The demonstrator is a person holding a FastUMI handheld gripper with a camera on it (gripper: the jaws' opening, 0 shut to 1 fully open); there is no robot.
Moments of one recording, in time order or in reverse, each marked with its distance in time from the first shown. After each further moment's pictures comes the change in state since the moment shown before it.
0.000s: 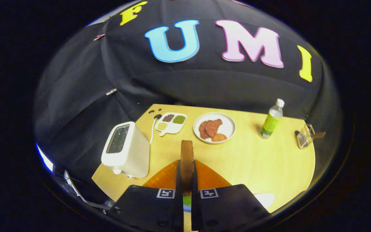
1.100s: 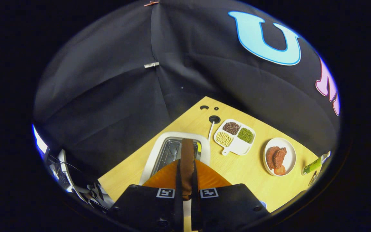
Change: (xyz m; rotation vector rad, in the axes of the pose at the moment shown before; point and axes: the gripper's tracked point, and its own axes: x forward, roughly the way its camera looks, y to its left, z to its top) arm 0.126 0.270 0.057 -0.345 0.069 0.248
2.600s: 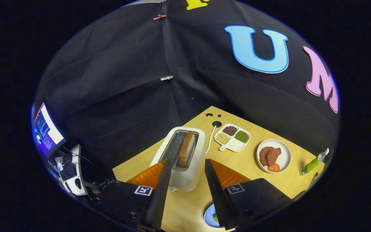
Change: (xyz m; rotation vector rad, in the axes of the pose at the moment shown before) arm -0.076 -0.001 -0.029 -0.053 -0.060 0.108
